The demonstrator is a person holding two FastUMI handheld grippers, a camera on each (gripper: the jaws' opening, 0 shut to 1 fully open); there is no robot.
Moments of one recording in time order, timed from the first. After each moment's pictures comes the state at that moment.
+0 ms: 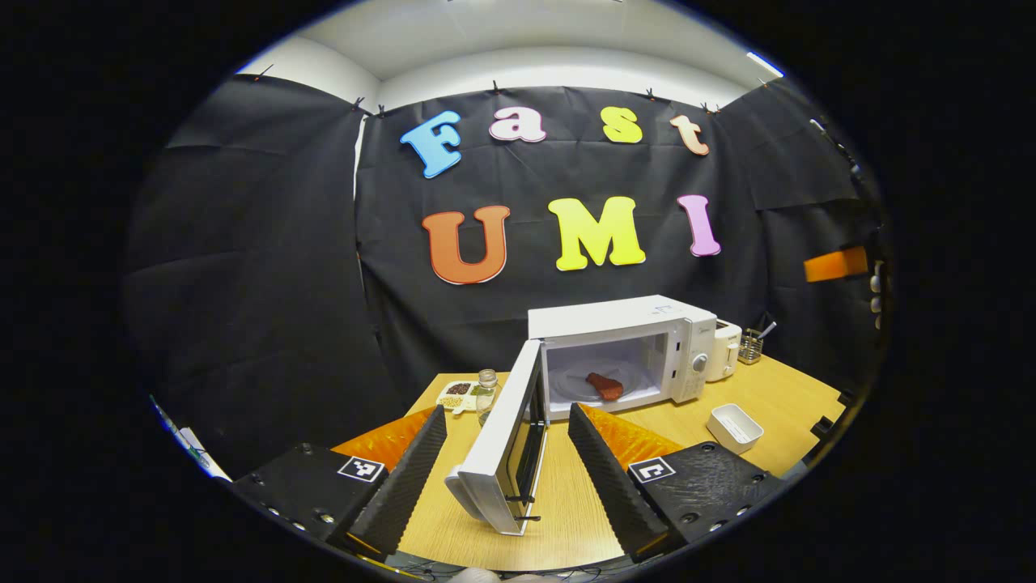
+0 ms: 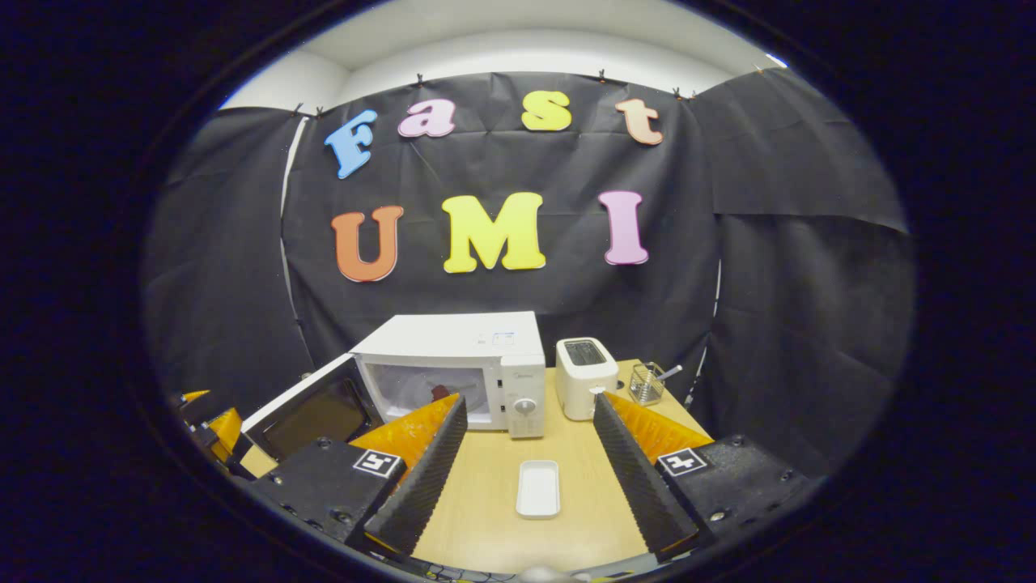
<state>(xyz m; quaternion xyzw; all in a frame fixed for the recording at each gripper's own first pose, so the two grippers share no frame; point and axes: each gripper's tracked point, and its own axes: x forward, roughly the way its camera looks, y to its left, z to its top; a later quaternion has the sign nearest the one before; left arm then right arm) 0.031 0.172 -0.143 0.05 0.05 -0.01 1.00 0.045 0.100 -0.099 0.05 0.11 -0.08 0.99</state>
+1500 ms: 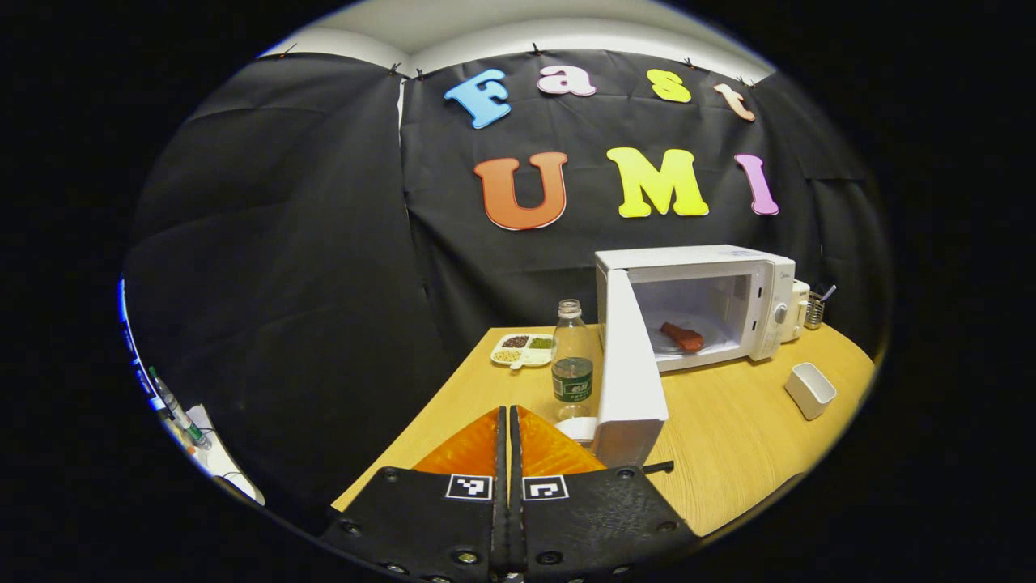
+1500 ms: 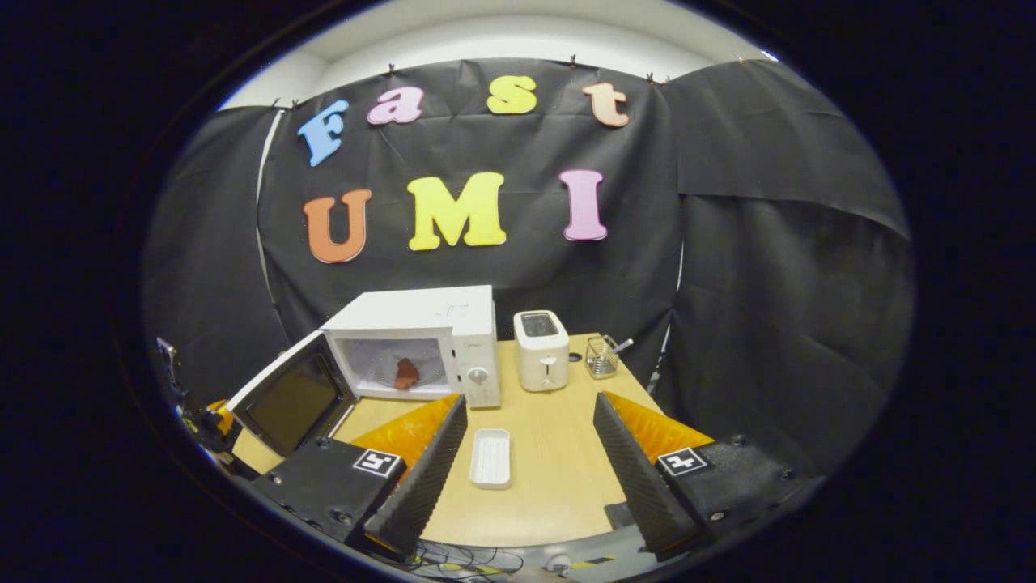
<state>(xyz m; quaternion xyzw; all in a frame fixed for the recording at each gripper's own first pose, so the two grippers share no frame) 0.065 0.259 -0.243 0.05 0.11 0.07 0.99 -0.001 0.047 -0.109 0.05 0.16 -0.12 0.98</state>
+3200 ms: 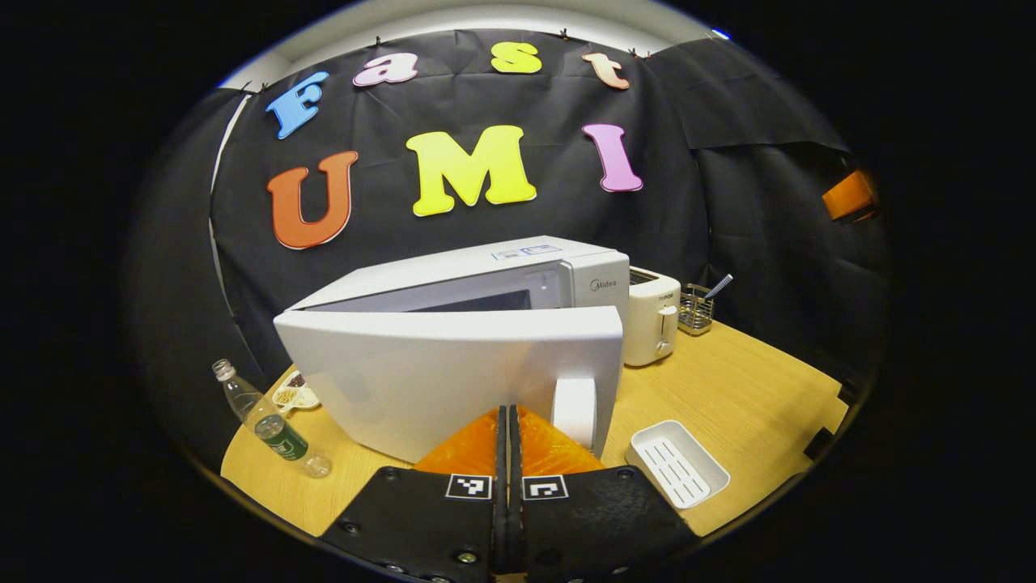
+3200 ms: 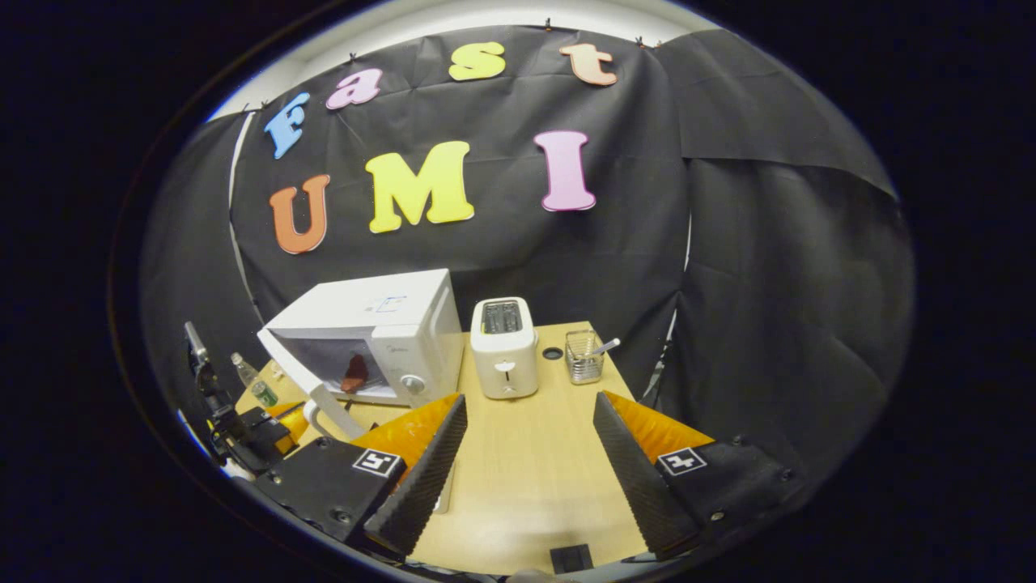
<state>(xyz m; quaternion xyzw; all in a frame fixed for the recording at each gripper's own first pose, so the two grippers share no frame) 0.202 -0.087 -0.254 0.08 0.12 -0.14 0.98 0.110 -0.096 -0.158 0.07 0.20 -0.09 0.97</state>
